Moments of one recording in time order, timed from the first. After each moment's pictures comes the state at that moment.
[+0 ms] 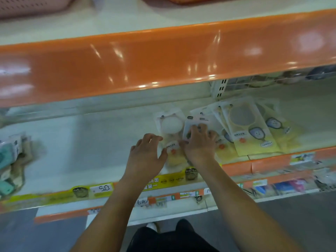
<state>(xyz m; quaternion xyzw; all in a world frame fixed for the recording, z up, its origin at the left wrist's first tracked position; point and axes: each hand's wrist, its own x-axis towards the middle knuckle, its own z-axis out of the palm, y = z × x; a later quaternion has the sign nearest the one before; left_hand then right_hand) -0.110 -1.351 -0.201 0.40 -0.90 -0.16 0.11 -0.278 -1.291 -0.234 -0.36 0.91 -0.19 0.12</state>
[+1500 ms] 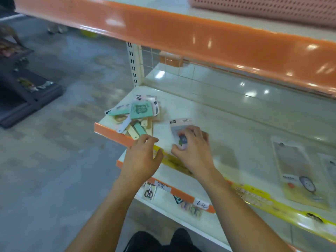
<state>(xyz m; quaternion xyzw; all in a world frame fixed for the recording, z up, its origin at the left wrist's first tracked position) 0.215 -1.402 -0.202 0.62 -0.74 -0.13 0.21 0.042 -1.415 -0.203 -0.67 0.70 -0.23 0.12</state>
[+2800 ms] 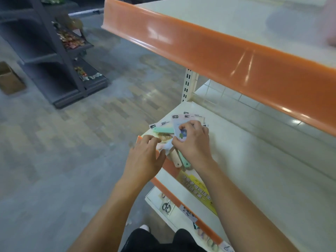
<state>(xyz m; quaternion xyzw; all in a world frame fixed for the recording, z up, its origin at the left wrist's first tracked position) 0.325 -1.477 -0.207 0.72 -0.66 -0.09 0.20 0.175 -1.556 -0.208 -0.74 0.61 -0.26 0.15</state>
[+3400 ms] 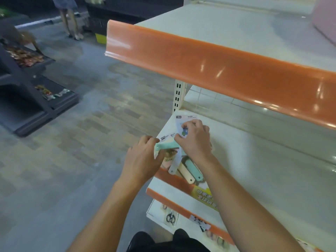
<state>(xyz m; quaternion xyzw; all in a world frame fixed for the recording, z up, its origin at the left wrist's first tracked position) 0.382 -1.547 -0.201 0.65 -0.72 -0.13 0.19 0.208 -1.606 -0.208 -0.65 0.71 -0.24 0.12</state>
